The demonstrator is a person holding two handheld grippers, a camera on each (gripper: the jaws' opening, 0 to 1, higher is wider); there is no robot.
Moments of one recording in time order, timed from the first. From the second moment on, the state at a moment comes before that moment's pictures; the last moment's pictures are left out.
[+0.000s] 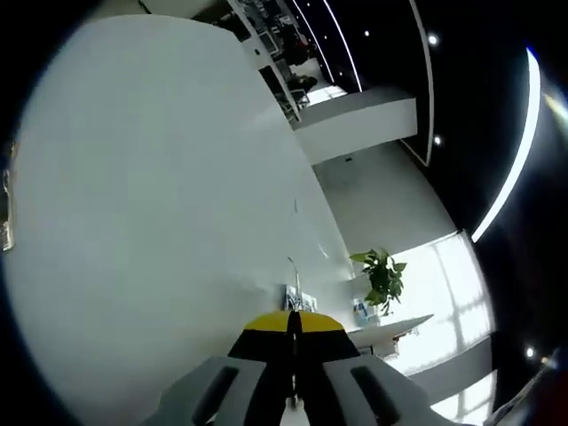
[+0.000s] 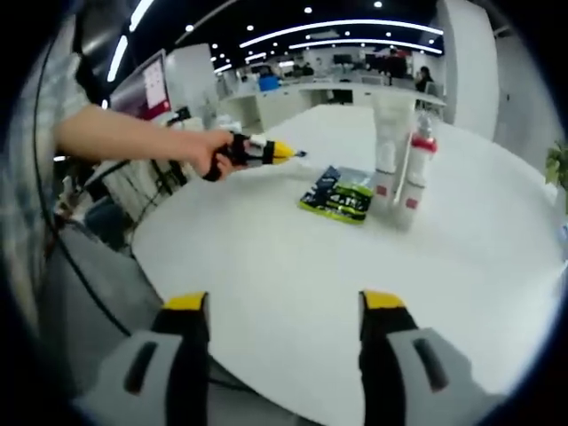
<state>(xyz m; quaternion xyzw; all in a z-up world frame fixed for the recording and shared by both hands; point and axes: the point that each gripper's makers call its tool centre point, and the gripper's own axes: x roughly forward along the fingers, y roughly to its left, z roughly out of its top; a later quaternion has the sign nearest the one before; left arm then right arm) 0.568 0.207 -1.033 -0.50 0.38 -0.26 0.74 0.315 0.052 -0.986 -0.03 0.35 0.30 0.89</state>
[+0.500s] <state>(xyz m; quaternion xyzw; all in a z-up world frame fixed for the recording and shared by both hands) 0.568 0.202 -1.052 -0.47 0.40 -0.24 0.75 0.317 0.045 -0.987 -0.03 0.35 0.29 0.89</state>
